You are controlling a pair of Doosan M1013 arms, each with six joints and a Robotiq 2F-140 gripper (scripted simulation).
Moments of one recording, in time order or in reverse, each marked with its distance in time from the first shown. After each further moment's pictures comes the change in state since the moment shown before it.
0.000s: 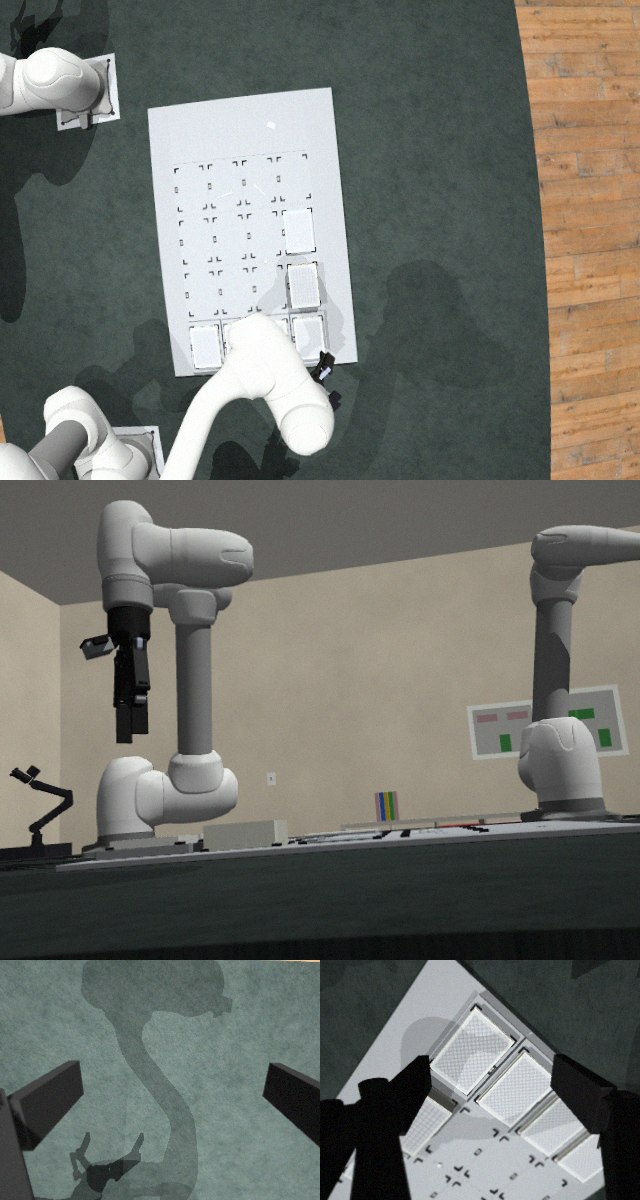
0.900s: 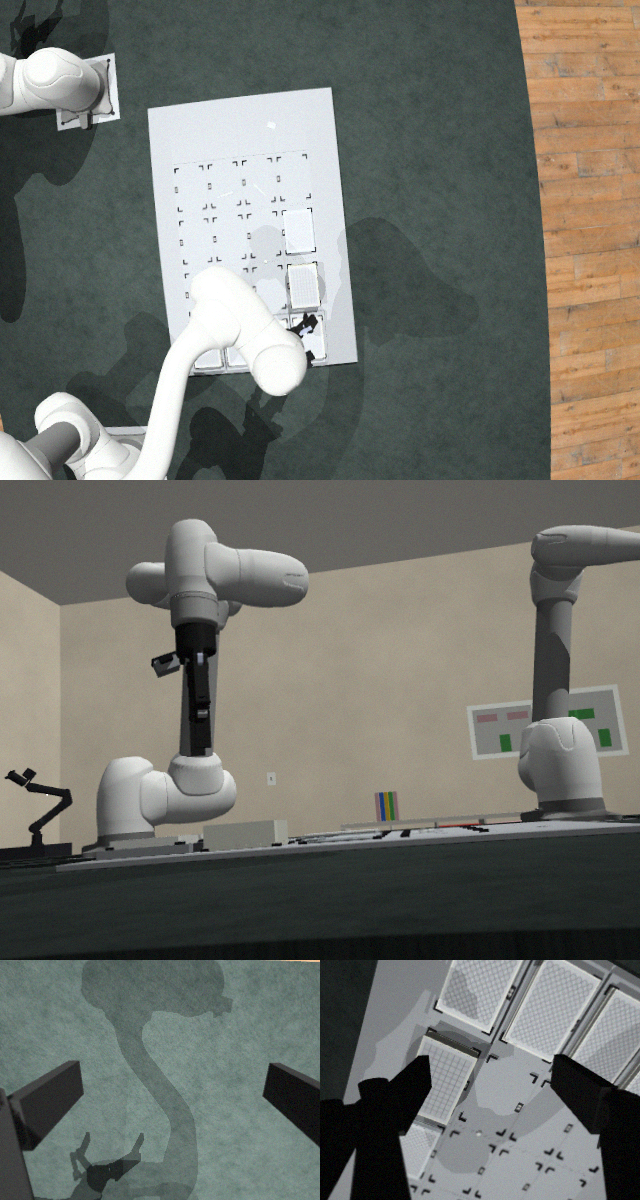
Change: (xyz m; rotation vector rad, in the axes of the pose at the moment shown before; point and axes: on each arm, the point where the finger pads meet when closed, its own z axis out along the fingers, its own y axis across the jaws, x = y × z) left arm 0.000 0.000 0.000 0.000 0.000 0.000; right arm -0.113 -0.040 0.030 0.000 0.000 0.269
